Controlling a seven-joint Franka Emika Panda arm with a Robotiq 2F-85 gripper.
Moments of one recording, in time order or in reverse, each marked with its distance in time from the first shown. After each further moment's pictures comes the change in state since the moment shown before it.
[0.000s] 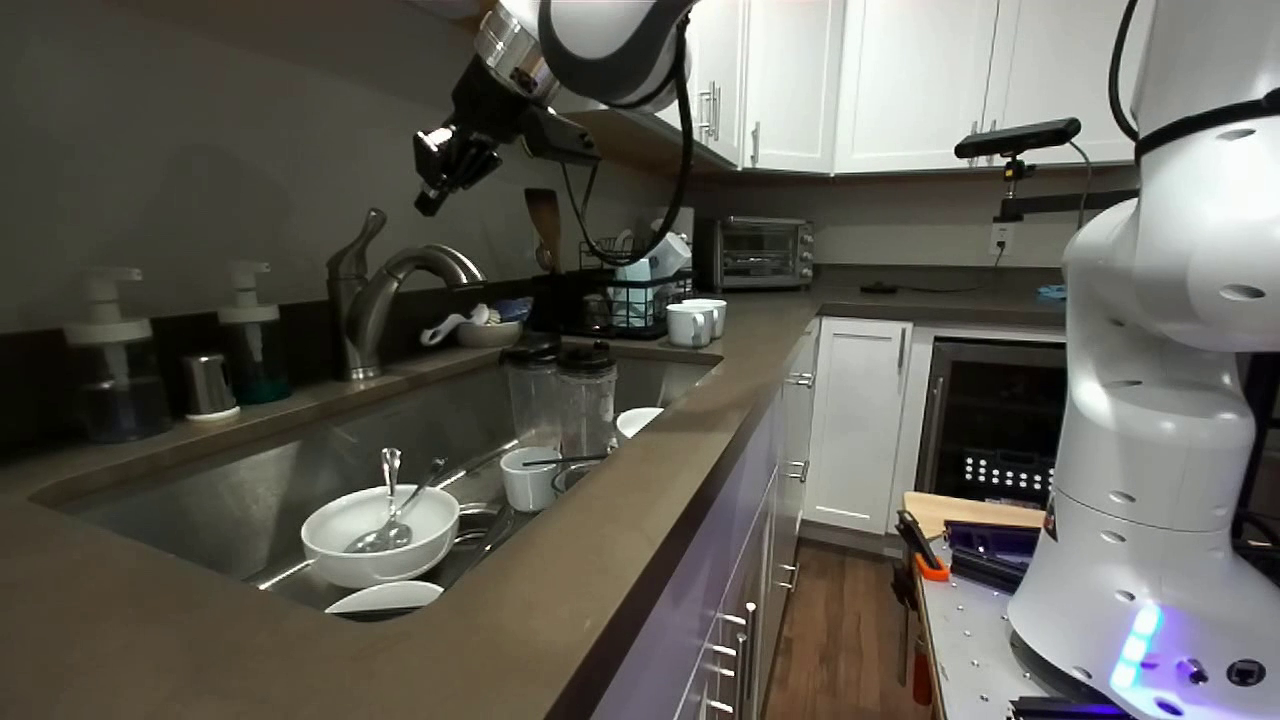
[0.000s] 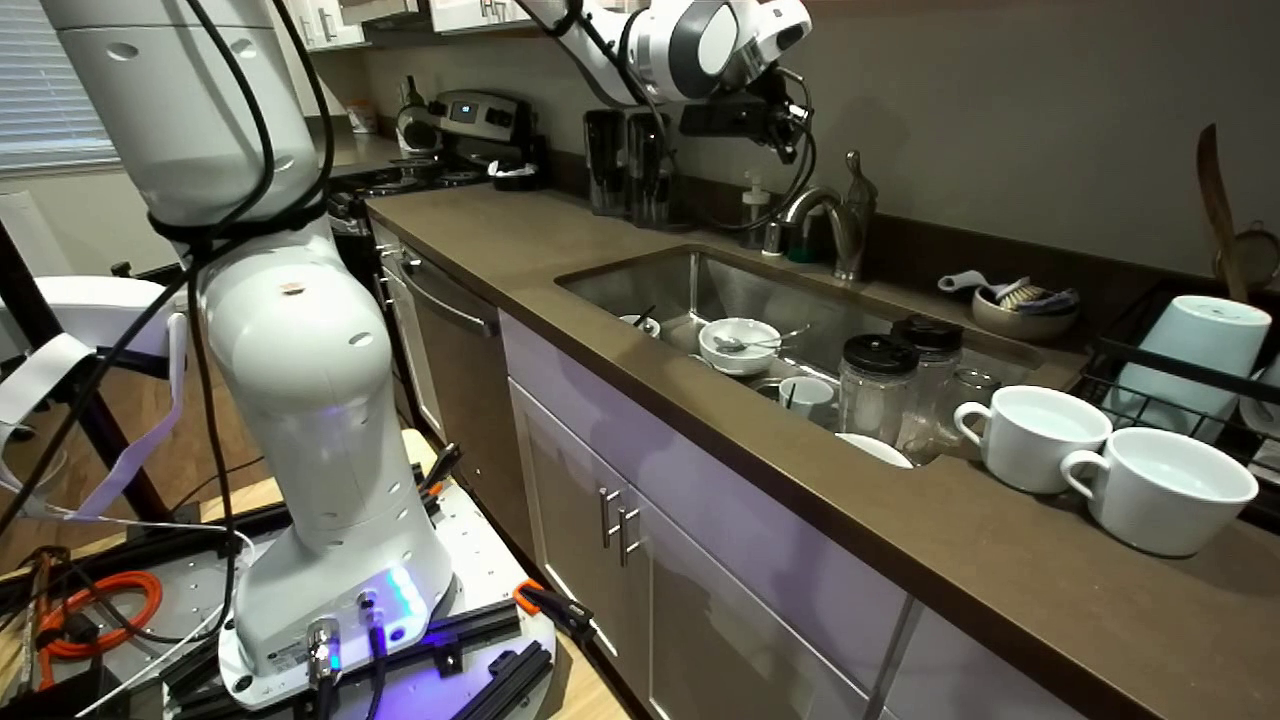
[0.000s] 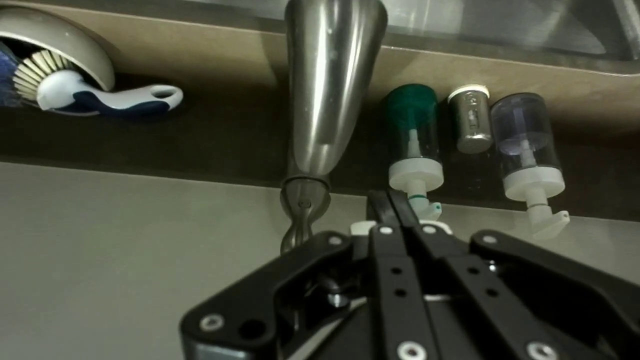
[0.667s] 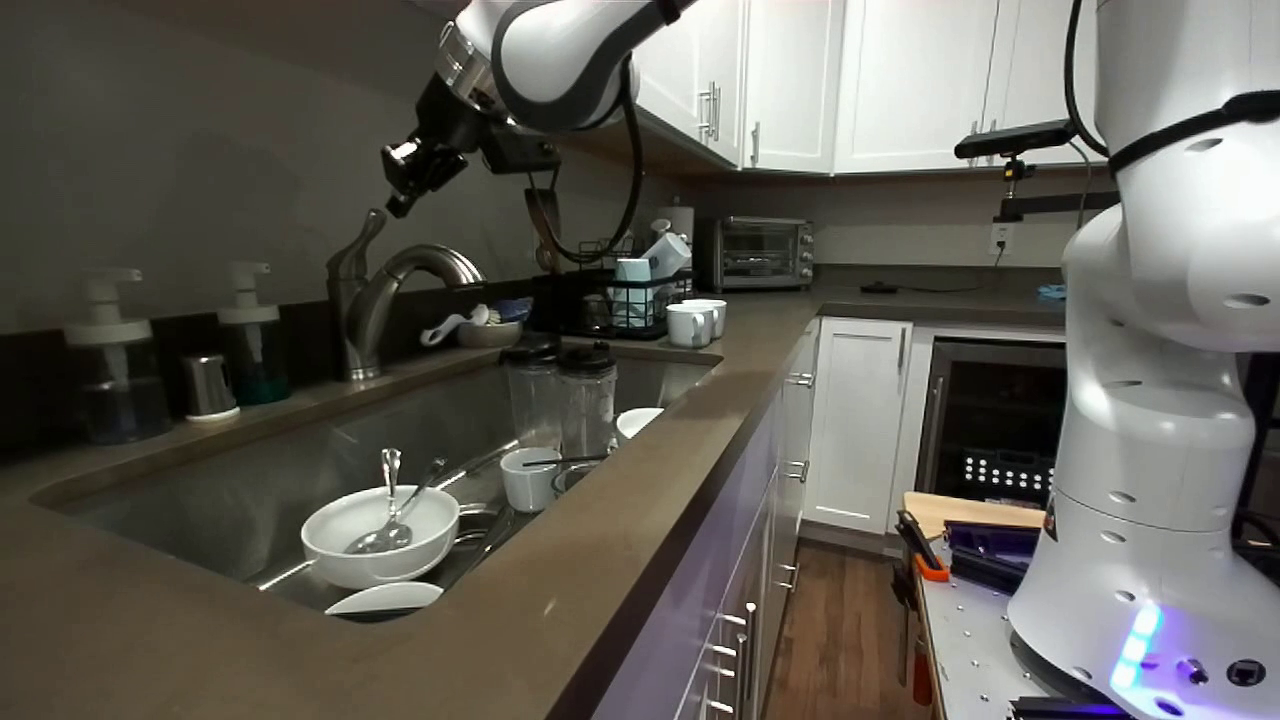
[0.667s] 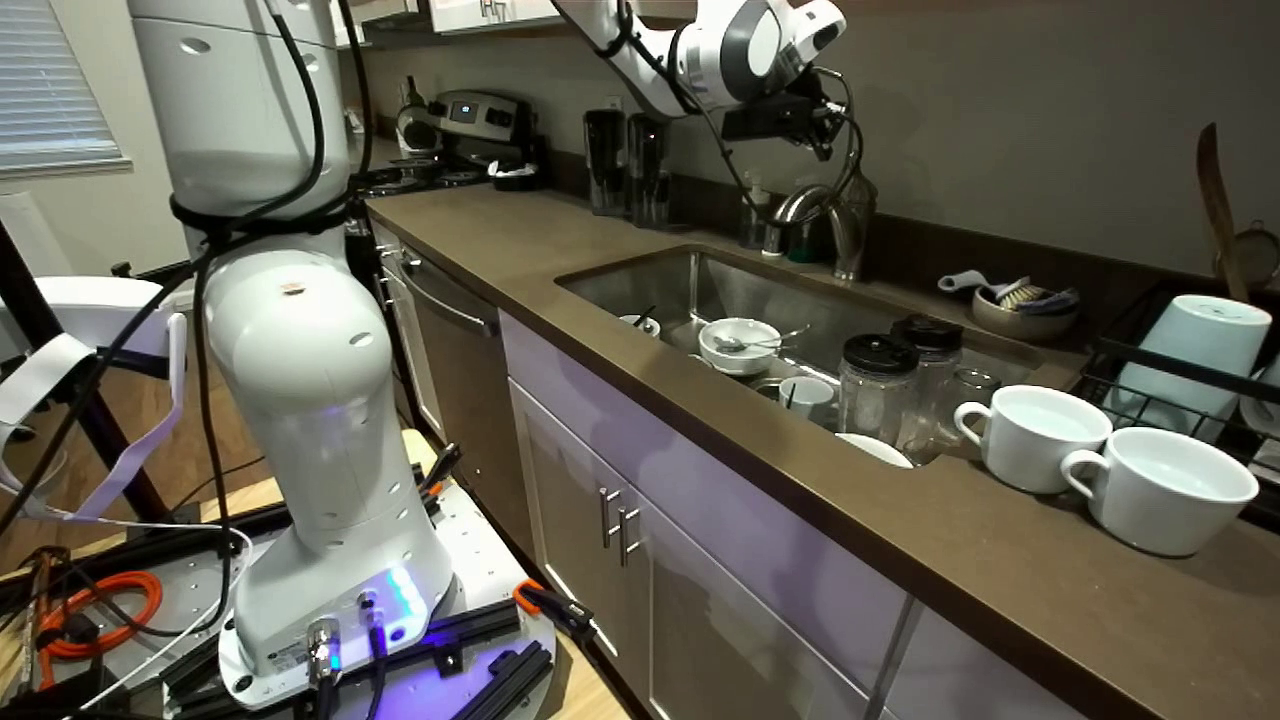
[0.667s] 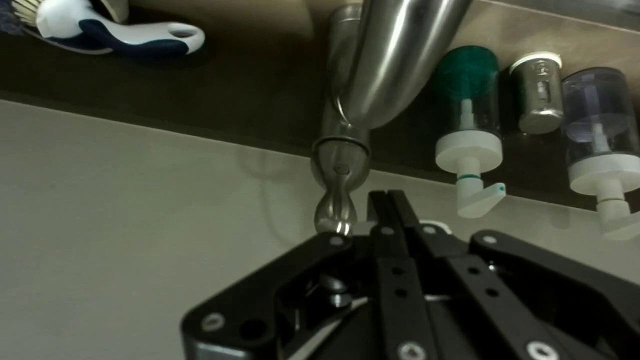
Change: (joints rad) arm 0.002 0.180 -0.038 0.209 -0.120 0.003 0.017
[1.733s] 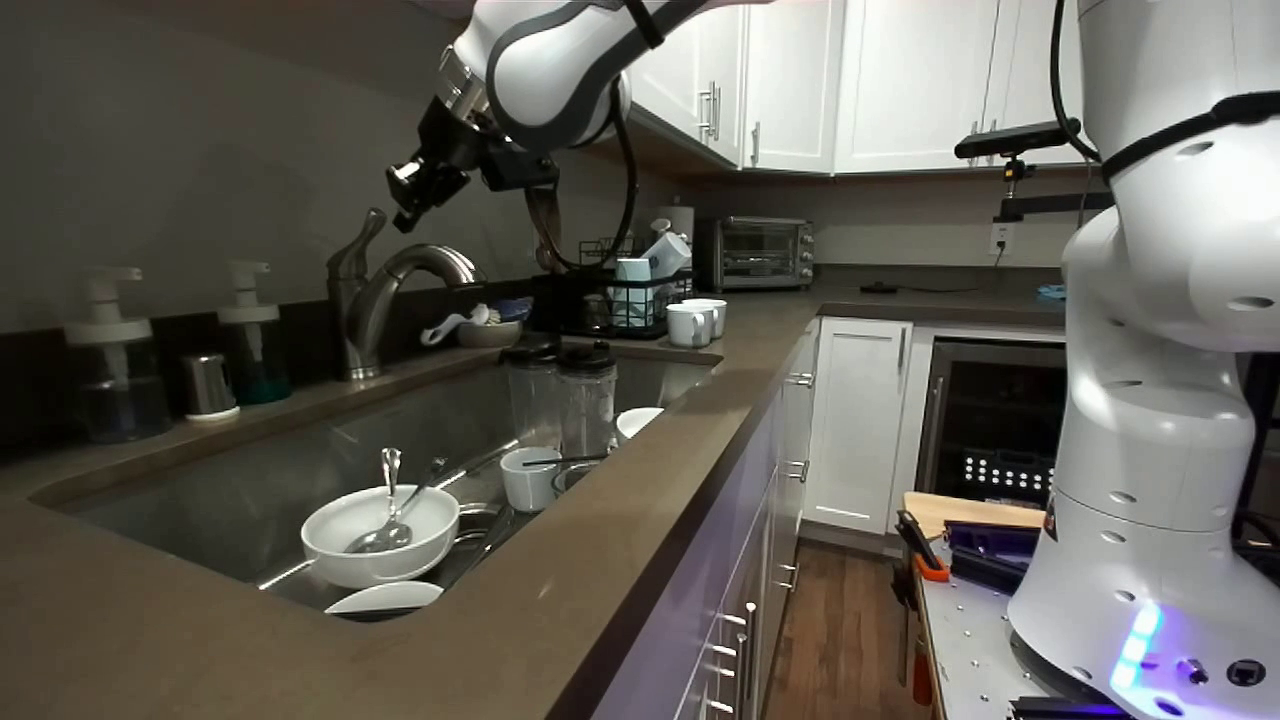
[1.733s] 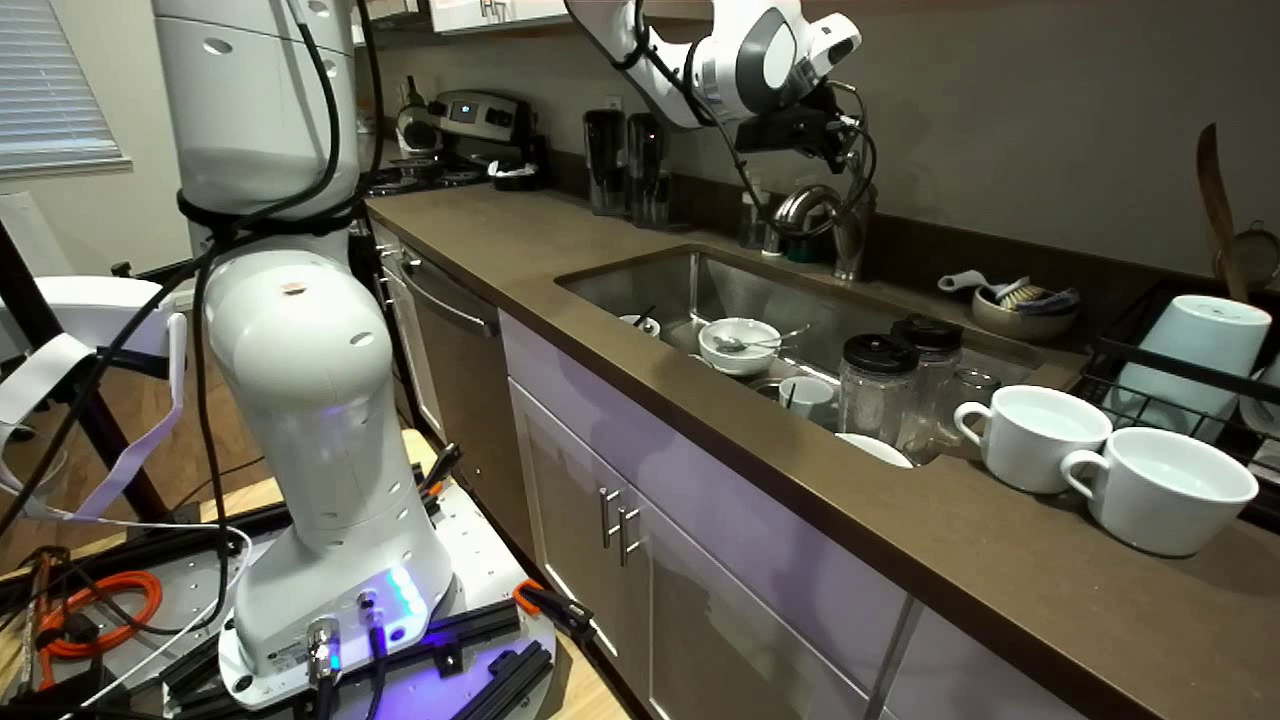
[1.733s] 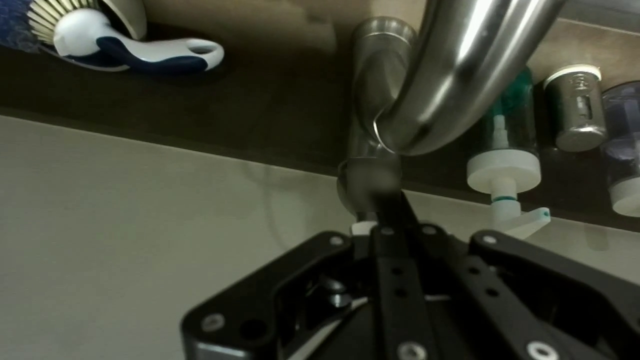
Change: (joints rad) arm 0.005 0.055 -0.029 0.040 -0.006 -0.004 0.004
